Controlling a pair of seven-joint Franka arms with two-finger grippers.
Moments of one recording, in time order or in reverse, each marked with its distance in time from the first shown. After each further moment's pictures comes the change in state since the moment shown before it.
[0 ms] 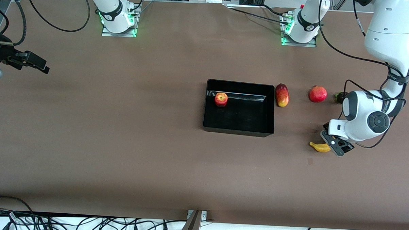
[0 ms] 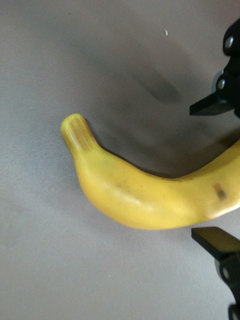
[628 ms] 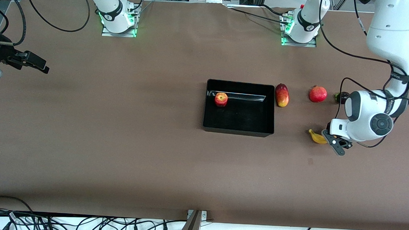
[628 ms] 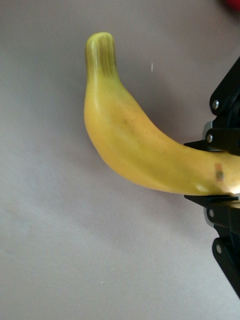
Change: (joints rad) left arm -0.015 -0.080 -0.009 0.036 -0.041 -0.209 0.000; right arm 0.000 0.000 -0.002 0.000 0.000 -0.001 0.000
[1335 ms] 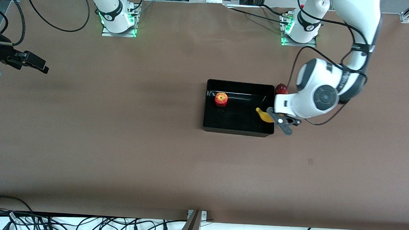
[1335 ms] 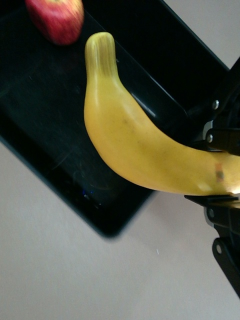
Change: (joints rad) left arm -0.415 -0.179 -0.021 -0.031 -0.162 -0.197 -0.473; right arm 0.000 0.000 -0.002 0.000 0.000 -0.001 0.000
